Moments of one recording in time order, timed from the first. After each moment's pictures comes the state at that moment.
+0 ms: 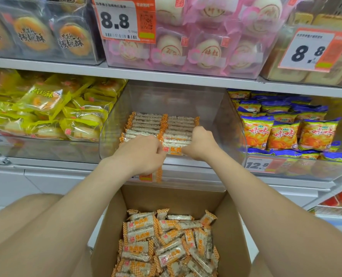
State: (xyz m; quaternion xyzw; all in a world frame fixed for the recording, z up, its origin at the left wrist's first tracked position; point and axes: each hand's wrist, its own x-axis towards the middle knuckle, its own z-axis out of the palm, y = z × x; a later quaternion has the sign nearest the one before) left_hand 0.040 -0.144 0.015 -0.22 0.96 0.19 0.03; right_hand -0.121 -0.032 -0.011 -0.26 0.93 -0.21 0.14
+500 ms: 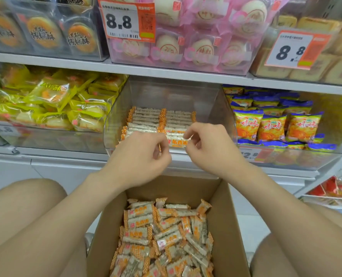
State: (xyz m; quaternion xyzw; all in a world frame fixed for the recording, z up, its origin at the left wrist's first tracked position) left_hand 0.092 -0.104 0.023 -0.11 0.94 0.24 -0.20; right_hand -0.050 0.049 0.045 -0.46 0.86 -0.23 -0.03
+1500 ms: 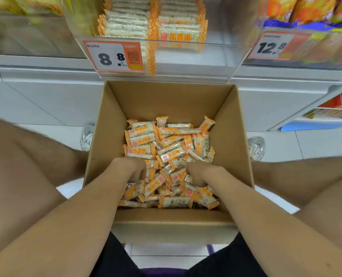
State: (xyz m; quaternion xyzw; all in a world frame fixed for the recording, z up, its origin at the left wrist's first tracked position) left_hand 0.163 -0.067 -0.244 -0.15 0.82 0.14 0.54; right_hand 0.034 0.131 -0.240 -0.39 0.75 0.23 0.48
